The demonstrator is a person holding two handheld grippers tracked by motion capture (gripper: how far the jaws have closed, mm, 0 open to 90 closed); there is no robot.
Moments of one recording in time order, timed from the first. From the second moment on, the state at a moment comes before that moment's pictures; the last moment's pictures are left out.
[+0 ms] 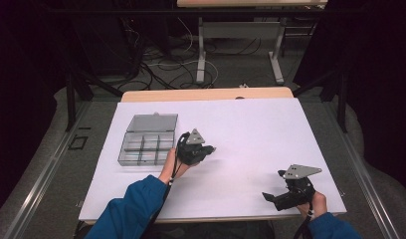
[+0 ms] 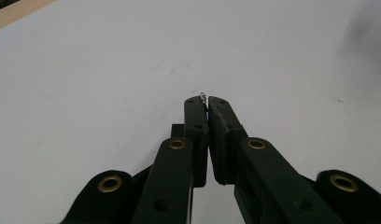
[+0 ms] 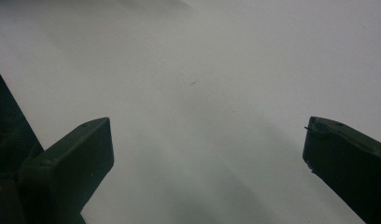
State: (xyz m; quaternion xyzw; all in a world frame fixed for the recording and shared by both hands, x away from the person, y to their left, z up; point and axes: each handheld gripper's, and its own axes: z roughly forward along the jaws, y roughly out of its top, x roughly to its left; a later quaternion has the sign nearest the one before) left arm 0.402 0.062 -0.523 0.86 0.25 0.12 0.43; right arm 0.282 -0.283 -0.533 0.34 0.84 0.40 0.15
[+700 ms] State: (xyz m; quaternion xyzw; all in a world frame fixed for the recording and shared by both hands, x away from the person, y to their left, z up) left arm 0.388 0.093 -0.505 0.85 0.26 0.14 0.44; right arm 0.283 -0.282 -0.534 0.34 0.84 0.40 0.15
